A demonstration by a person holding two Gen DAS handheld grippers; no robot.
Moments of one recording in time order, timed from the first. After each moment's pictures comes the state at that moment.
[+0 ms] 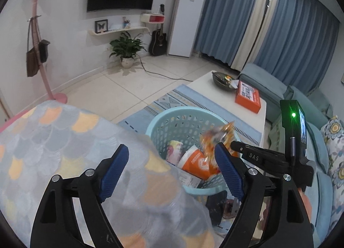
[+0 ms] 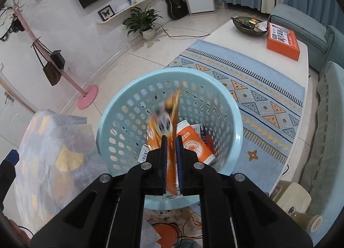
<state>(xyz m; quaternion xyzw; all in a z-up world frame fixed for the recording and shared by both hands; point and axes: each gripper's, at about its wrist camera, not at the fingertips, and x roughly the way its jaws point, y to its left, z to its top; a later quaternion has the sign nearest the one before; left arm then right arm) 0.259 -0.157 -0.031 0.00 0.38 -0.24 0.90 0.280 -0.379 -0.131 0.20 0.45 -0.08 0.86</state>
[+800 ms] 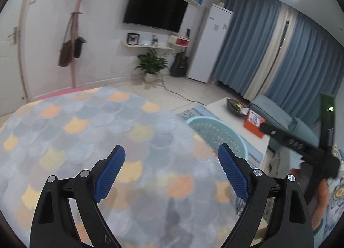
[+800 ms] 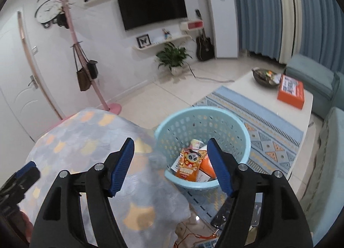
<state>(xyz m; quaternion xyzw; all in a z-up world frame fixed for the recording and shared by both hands) 0.158 -0.024 -0.013 -0.08 0.32 -0.17 0.93 0.178 -0.286 -0.023 0.11 0.32 -0.02 0.94</state>
